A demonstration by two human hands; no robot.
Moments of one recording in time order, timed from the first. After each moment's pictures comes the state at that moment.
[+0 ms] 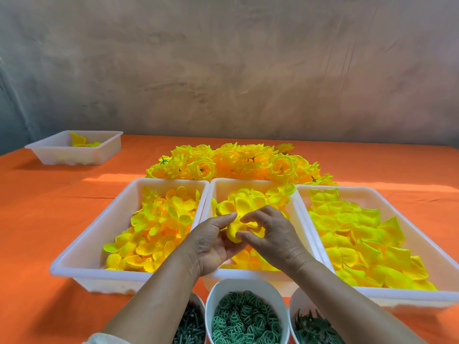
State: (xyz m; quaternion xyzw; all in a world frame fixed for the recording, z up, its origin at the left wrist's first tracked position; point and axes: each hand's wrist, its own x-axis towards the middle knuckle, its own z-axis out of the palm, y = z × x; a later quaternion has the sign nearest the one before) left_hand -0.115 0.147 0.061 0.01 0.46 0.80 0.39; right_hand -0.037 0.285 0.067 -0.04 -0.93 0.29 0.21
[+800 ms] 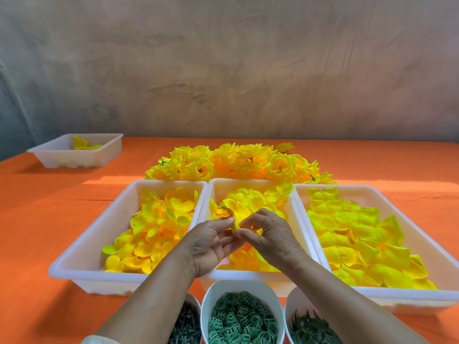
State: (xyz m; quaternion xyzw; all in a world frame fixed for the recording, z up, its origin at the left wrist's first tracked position) left_hand -0.112 0.146 0.064 0.03 0.44 0.81 0.39; right_hand -0.039 0.289 0.067 -0.04 -0.92 0.33 0.20
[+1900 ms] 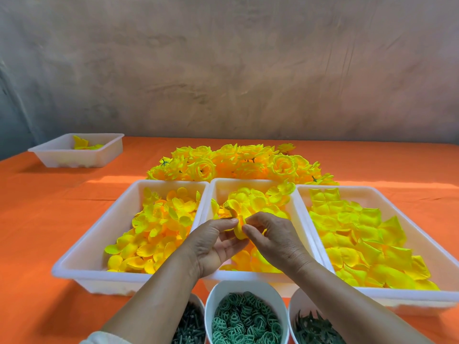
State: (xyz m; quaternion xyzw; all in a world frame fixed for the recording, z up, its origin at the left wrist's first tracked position) left_hand -0.113 0.147 0.062 0.00 0.46 0.81 0.38; right_hand -0.036 0.286 0.066 -0.04 -0.91 0.33 0.25
